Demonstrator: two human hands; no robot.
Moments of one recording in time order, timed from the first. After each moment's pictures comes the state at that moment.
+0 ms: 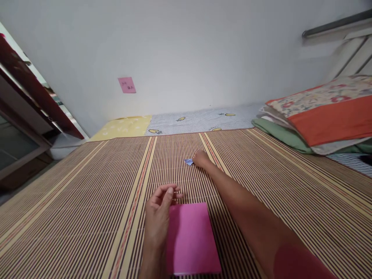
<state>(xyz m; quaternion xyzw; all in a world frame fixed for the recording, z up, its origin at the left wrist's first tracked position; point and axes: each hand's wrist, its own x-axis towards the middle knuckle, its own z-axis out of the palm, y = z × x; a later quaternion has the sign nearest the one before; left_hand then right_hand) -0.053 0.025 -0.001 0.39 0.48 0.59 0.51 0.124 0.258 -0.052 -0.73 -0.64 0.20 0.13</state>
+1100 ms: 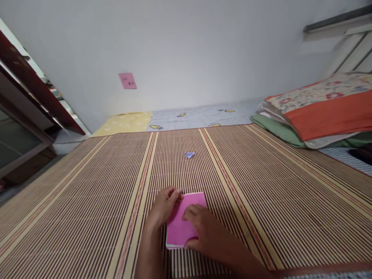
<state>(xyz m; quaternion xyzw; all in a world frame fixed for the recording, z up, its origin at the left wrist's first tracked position) -0.079 0.029 -0.033 0.53 0.51 0.40 0.55 0.093 -0.035 -0.027 -0.46 -0.81 0.32 0.19</state>
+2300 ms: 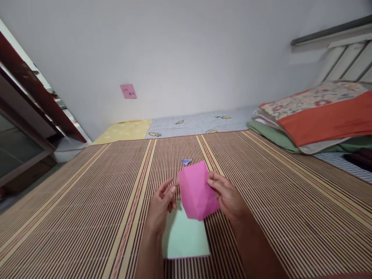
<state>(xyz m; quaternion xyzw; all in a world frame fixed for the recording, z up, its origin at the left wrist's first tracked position) -0.049 0.023 -0.004 0.40 0.45 0.55 0.58 0.154 0.026 0.013 -0.34 -0.36 0.63 0.60</state>
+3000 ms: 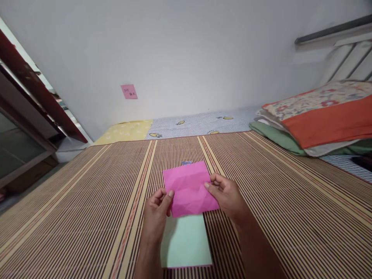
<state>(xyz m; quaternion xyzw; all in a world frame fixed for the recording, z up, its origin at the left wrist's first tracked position) -0.054 0.020 -0.001 0.46 0.48 0.57 0.48 0.159 0.037 0.011 -0.42 -0.52 0.48 0.56</state>
